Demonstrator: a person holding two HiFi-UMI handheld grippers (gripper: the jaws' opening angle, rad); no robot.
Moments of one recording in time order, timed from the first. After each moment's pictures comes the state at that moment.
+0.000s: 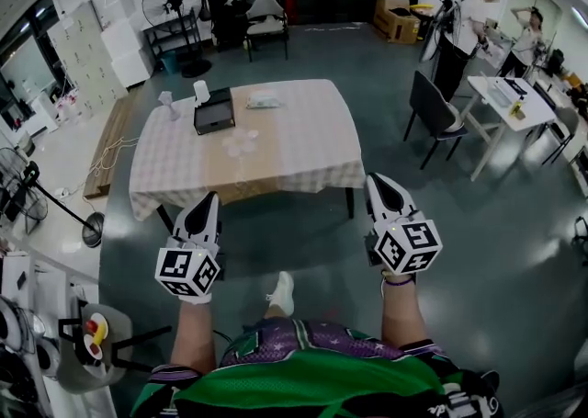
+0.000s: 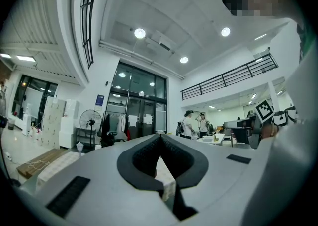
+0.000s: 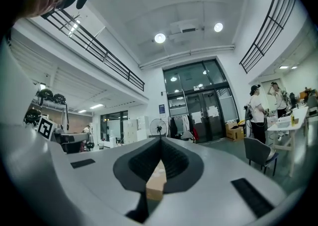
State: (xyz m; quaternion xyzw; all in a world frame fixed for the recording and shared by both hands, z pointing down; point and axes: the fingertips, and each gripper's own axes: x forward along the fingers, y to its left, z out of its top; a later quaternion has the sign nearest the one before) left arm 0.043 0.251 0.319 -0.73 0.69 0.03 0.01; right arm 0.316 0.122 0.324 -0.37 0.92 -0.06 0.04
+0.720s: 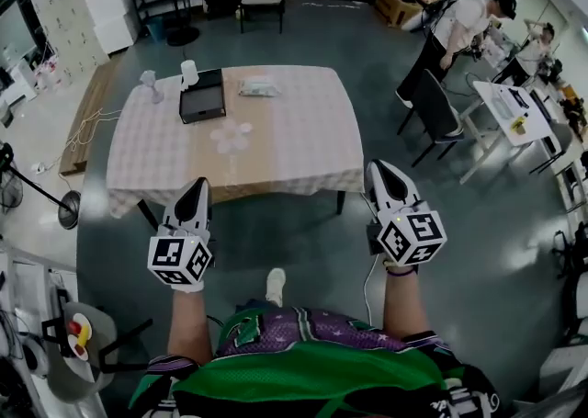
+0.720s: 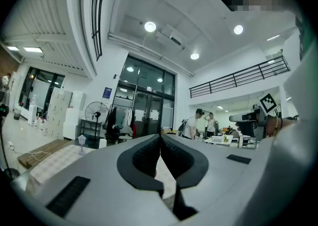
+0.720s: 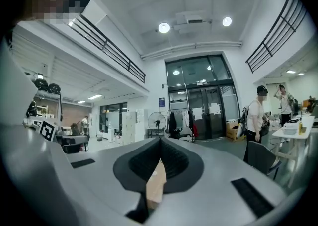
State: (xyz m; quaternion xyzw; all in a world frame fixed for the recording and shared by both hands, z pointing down) left arm -0.067 0.121 0.356 -0.70 0.71 0.04 -0.04; right arm 0.223 -0.015 0.324 -0.37 0.93 -0.05 -0.01
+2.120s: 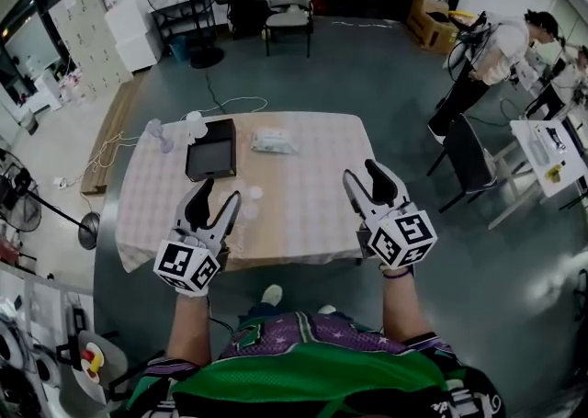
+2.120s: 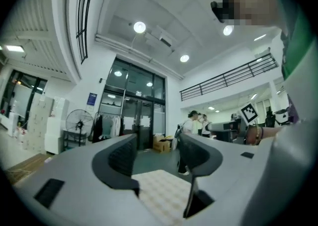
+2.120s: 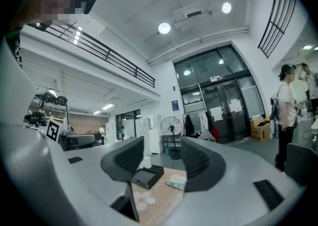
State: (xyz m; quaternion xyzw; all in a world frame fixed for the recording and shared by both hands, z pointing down) left arm -0.105 -0.142 0.296 -0.74 0.67 0.04 0.01; right arm 0.098 -0.280 0.301 -0.27 0.96 -0.07 0.03
